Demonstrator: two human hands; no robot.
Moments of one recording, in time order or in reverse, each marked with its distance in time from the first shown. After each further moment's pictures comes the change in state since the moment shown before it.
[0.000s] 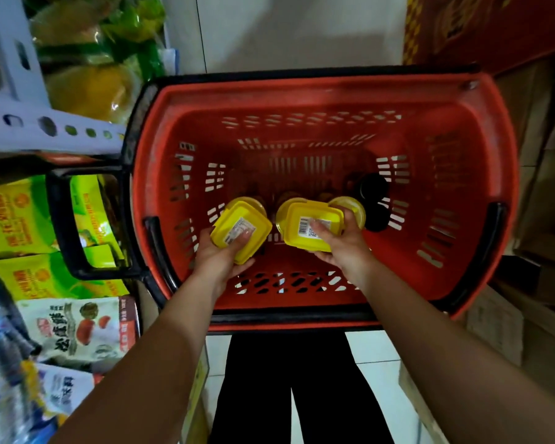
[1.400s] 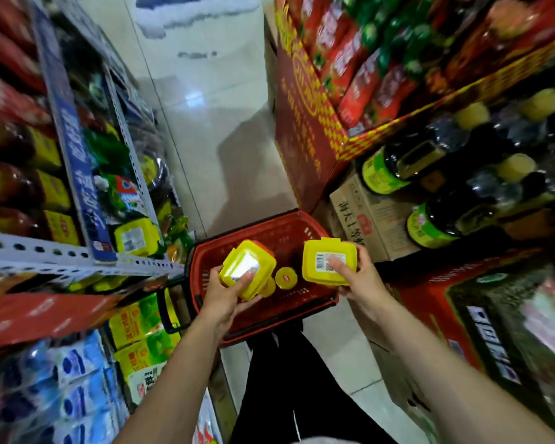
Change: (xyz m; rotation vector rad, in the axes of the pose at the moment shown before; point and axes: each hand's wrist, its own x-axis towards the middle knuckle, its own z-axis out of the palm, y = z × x) left_hand -0.415 0.133 0.023 0.119 -0.369 0.318; right_hand -0.408 -0.125 -0.109 0.265 0.131 -0.425
